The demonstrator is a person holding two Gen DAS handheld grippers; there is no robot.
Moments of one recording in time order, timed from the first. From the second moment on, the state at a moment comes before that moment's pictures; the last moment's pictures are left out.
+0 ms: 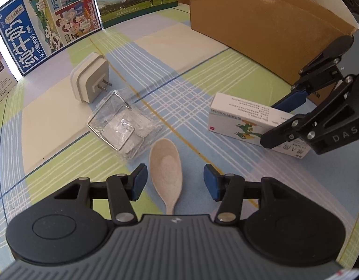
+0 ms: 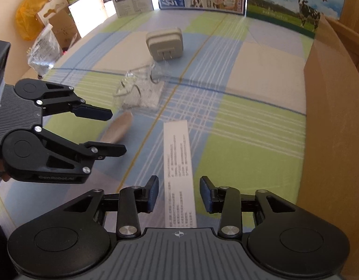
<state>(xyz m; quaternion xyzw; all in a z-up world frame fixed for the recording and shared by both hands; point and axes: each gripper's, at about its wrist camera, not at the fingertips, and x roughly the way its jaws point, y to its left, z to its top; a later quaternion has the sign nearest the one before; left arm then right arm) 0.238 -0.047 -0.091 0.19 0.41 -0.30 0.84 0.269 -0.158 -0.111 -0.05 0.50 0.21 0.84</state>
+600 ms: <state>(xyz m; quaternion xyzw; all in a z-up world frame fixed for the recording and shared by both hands) 0.240 -0.047 -0.100 0.15 0.41 -0.29 0.85 0.270 -0.157 -0.115 -0.05 0.50 0.20 0.84</state>
